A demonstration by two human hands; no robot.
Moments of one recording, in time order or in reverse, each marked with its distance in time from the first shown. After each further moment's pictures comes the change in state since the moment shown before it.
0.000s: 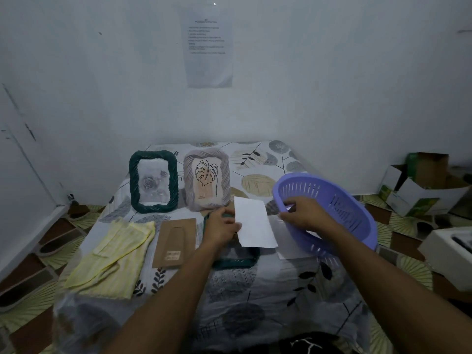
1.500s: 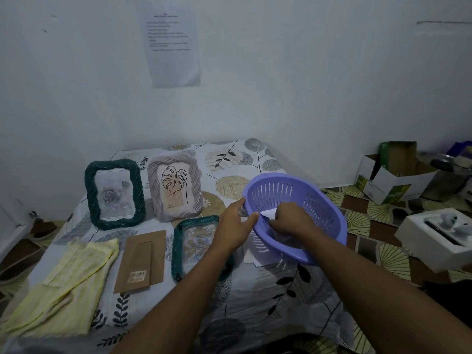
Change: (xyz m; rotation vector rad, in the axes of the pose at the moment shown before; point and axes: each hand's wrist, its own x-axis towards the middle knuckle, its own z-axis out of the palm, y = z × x) left_hand 0.016 0.021 0.086 0.311 -0.103 0.321; right_hand 0.037 0.055 0.017 -0.283 0.001 0.130
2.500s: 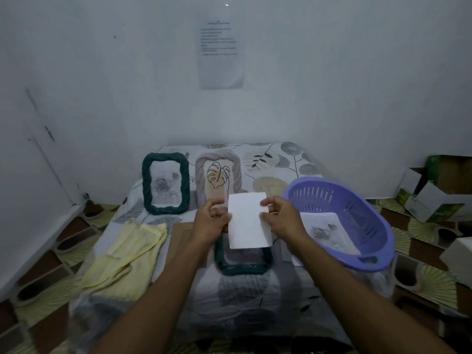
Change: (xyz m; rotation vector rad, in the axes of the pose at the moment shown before) left_hand -0.037 -0.045 -0.123 -0.432 0.231 -0.257; right_hand -0.046 -0.113 0.013 0.957 0.070 -0.130
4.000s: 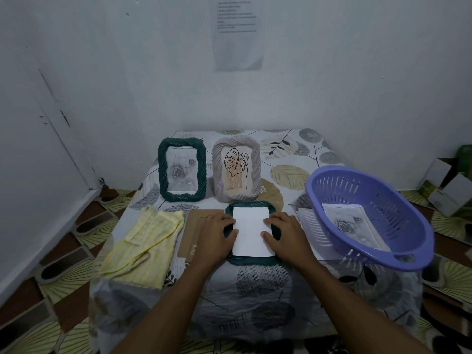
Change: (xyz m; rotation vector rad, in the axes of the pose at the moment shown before) left_hand -0.003 -0.068 -0.036 0.833 0.046 0.456; right_hand -0.009 0.076 0.051 -0.530 -0.044 -0.318
